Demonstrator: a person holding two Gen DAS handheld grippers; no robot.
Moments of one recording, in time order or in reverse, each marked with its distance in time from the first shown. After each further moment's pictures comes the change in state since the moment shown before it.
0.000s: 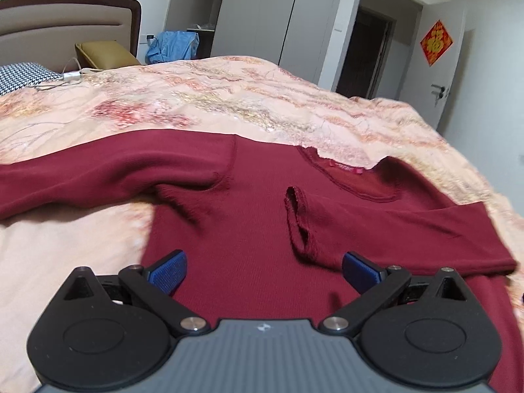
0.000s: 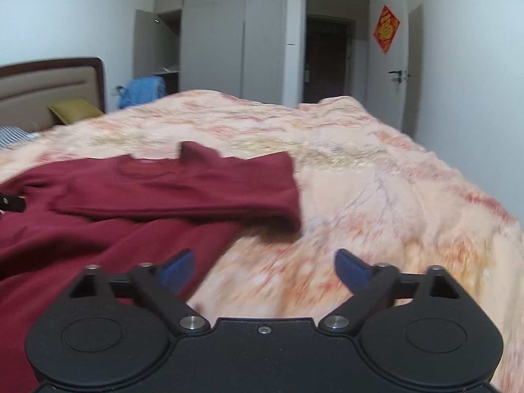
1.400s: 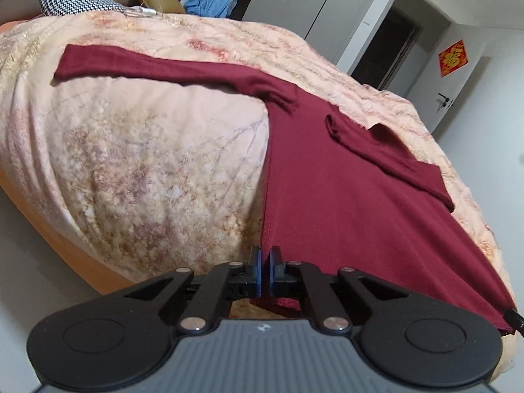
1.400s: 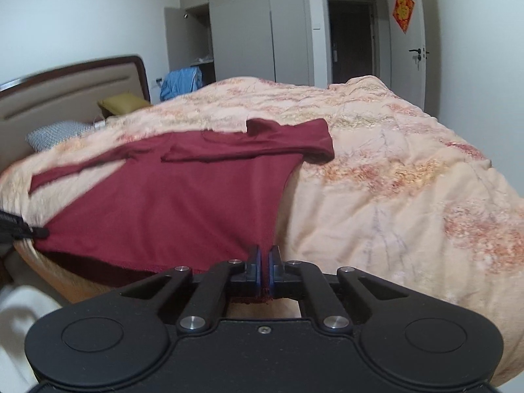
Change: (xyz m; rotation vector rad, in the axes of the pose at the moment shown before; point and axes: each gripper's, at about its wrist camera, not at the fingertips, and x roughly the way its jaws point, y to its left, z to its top) left arm -0.218 0.091 -0.117 -0.198 0.129 -0.046; right arm -0.219 0.021 -0.069 0.011 0.083 0.117
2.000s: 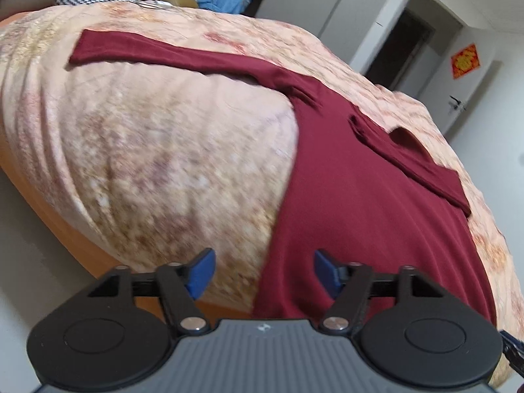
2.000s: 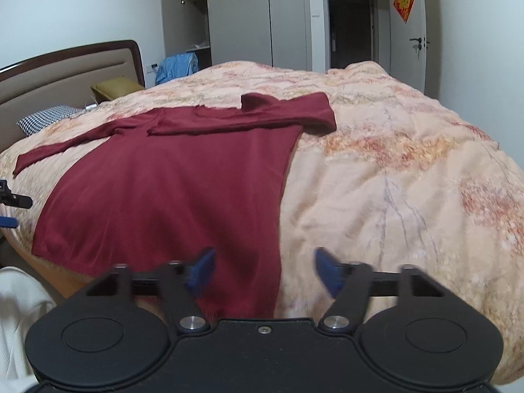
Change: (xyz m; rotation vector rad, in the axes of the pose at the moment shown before) left arm 0.023 0.022 0.002 -0.045 -0.002 0.048; right arm 0.048 0.004 -0.016 0.003 0.025 -0.015
